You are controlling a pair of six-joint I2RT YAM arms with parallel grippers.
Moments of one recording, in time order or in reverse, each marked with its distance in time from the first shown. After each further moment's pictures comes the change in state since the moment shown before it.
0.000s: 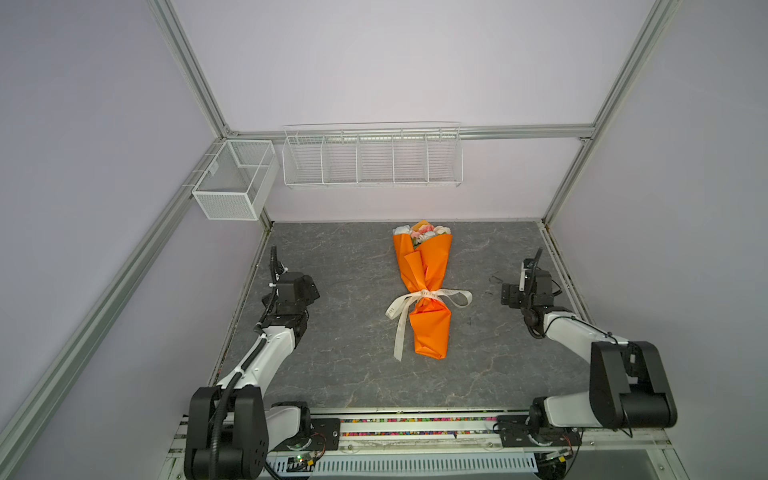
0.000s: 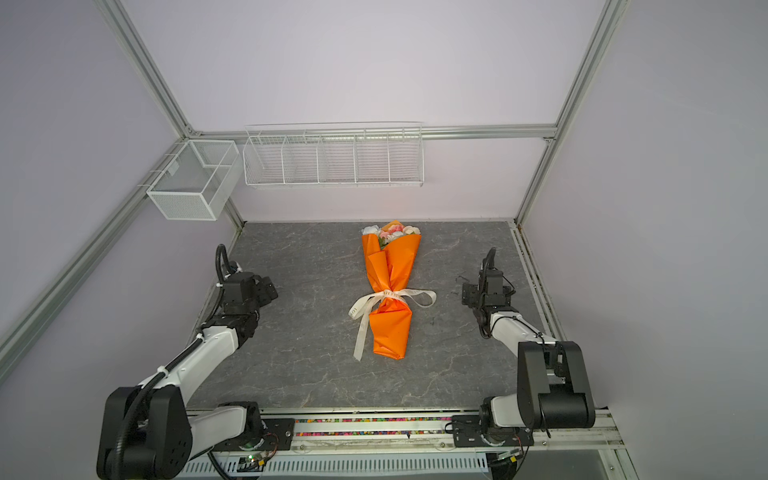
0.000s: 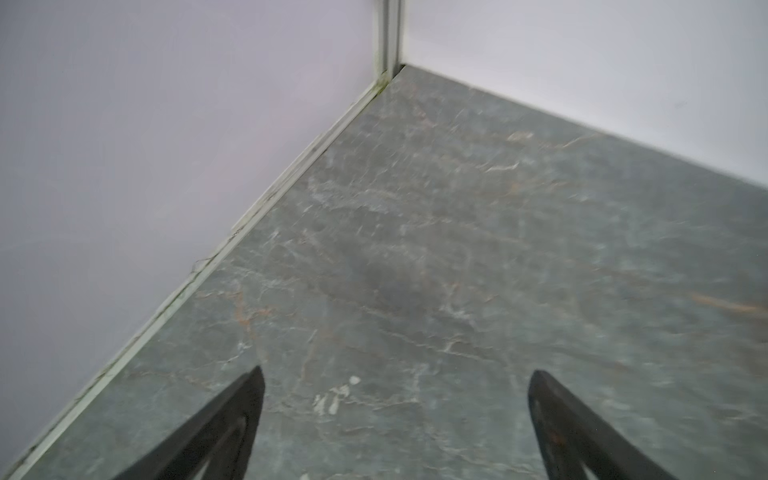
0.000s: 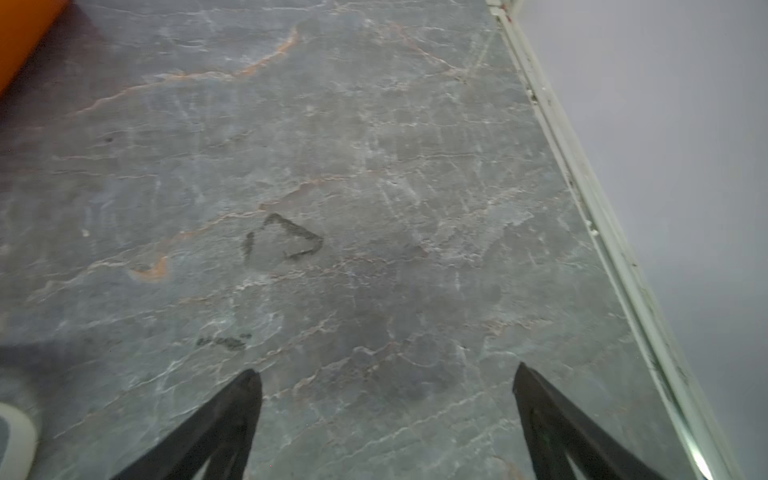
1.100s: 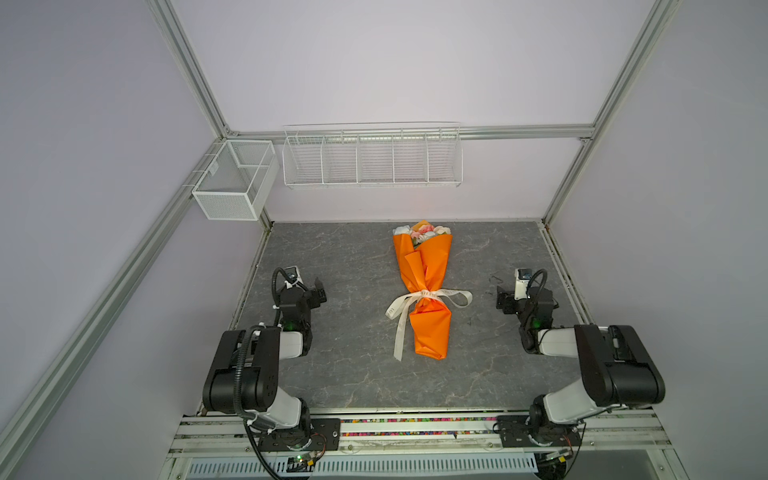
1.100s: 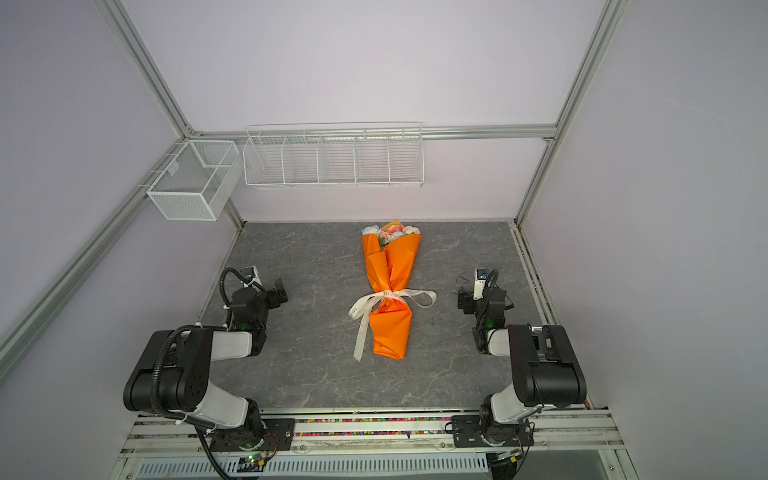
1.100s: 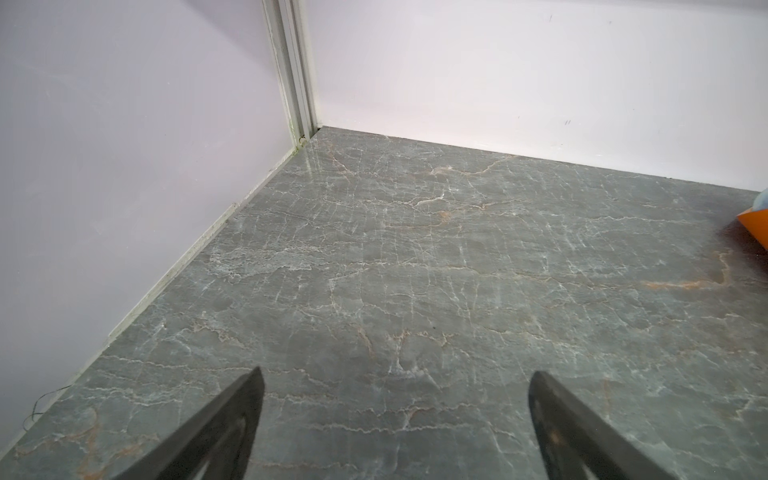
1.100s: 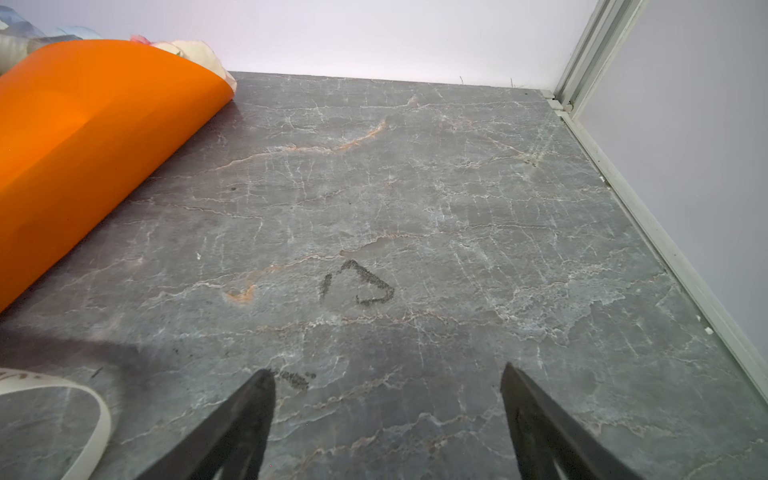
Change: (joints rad) left arm 0.041 0.294 -0.171 0.774 0.243 0.180; right arm -0.034 0.121 -0.248 0.640 -0.188 -0.040
